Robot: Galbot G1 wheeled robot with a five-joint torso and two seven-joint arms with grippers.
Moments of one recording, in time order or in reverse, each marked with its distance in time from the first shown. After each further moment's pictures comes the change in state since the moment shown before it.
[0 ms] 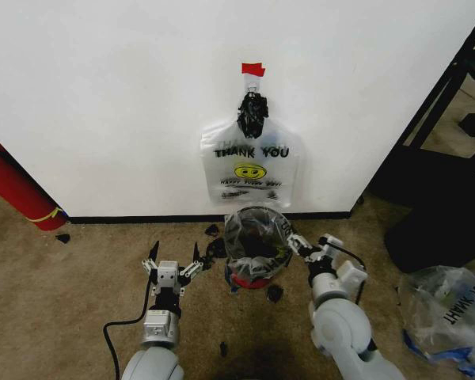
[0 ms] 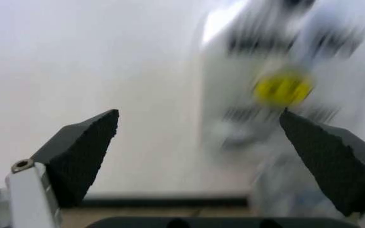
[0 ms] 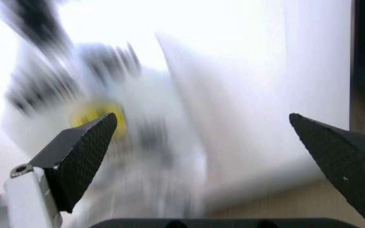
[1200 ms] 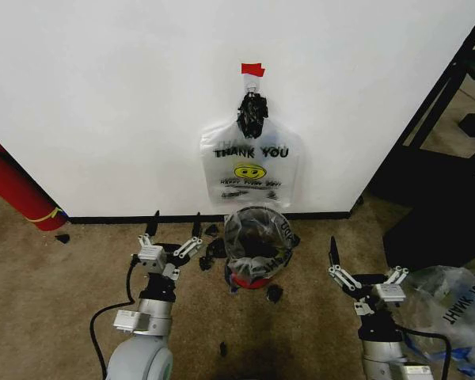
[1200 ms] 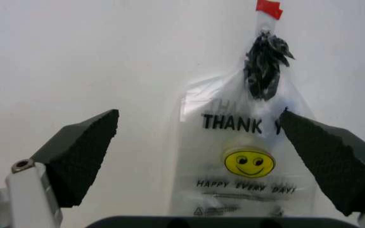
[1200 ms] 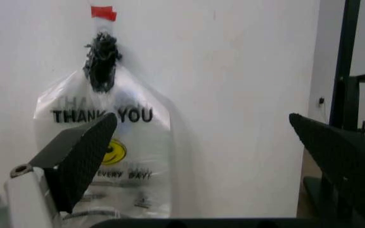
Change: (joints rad) left arm -0.002 -0.024 -0.082 -0.012 -0.111 -0.146 0.157; right arm -0.324 0.206 0.231 0.059 -0.265 0.352 -0.318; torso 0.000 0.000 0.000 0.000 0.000
